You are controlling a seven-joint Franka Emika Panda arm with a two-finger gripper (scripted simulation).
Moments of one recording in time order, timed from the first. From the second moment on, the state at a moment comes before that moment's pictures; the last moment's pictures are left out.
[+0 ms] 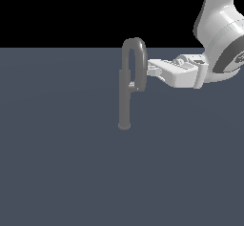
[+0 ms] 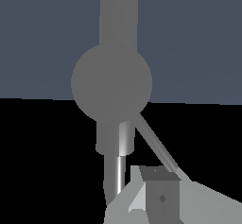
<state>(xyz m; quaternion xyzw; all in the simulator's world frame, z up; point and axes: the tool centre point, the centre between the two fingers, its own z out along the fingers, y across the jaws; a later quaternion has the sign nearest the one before) -0.032 -0.064 0.225 -0.54 0.46 0.53 0.47</state>
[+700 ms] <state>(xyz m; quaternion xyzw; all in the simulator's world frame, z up) -0.048 -0.067 0.209 -0.55 0.45 0.52 0.47</state>
